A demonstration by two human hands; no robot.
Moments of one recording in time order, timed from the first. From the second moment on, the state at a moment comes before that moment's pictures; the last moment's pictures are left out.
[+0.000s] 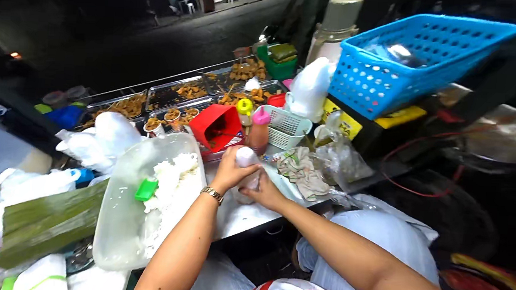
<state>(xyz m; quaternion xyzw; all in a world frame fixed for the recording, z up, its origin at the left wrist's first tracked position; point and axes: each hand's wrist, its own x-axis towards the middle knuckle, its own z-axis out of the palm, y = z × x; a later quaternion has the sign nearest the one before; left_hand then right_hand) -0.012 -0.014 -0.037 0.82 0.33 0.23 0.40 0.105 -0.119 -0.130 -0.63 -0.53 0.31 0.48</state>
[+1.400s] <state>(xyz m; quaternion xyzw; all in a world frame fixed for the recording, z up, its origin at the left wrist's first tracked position) -0.024 -0.010 -0.026 0.80 0.39 0.34 0.30 0.134 0.025 -0.013 -0.72 -0.69 -0.09 -0.07</state>
